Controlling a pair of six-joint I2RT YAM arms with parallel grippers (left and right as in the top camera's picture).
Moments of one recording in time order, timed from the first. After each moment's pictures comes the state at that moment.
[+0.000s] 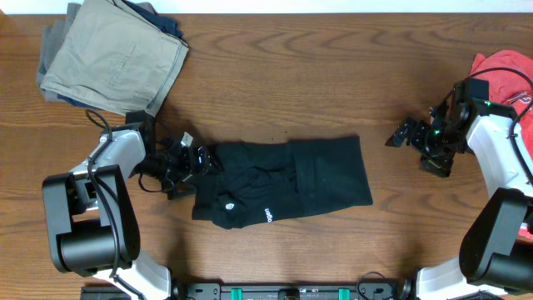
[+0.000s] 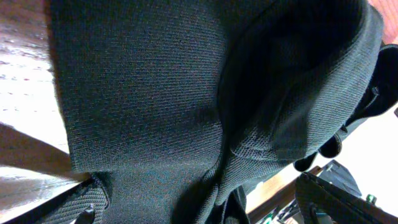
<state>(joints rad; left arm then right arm) 0.16 1.82 0.96 -0.89 0.68 -0.09 -0.22 1.71 1.18 -0.99 -0.32 0.33</state>
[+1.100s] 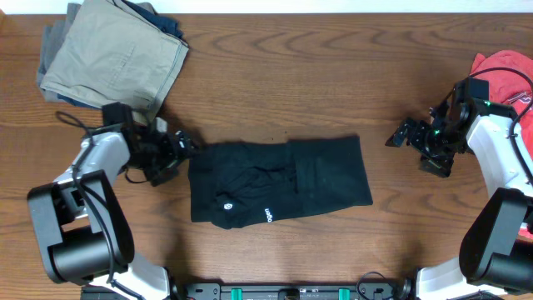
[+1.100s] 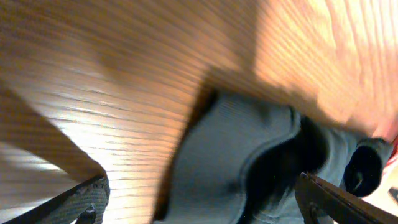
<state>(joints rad) 0.29 1.79 0.97 -0.68 0.58 -0.23 -0.22 1.71 1.18 -0.99 -0.32 0.33</state>
